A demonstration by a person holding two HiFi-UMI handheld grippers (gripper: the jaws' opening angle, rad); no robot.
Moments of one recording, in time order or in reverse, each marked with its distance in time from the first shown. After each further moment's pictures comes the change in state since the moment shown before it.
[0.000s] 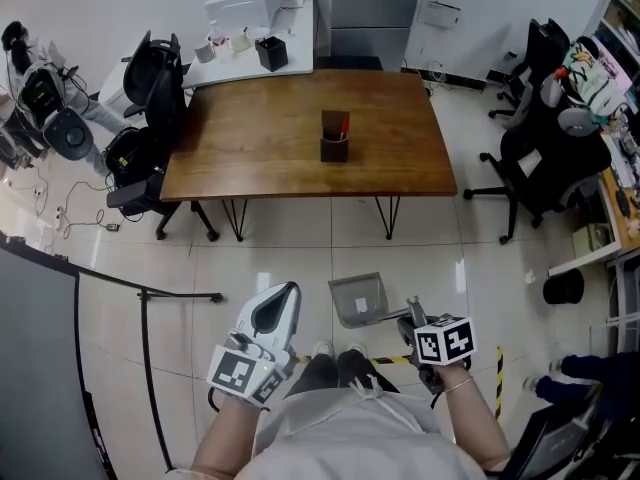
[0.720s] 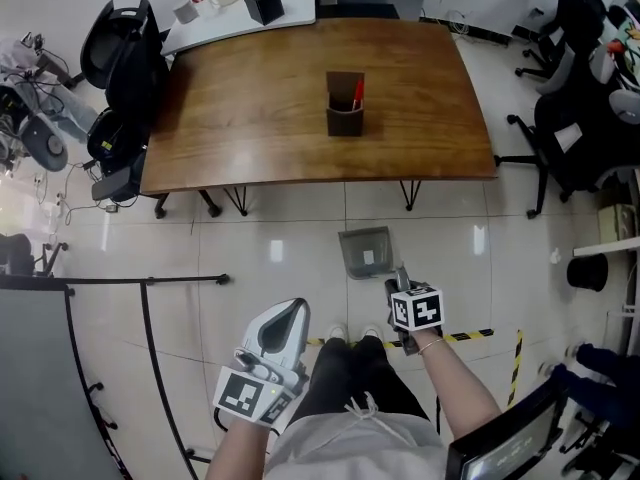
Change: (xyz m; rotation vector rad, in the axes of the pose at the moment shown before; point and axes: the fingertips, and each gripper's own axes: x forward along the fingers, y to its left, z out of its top) left arm 0.054 0.056 -0.086 -0.080 0.131 0.041; right arm 0.209 -0.078 0.046 0.032 -0.014 -0.060
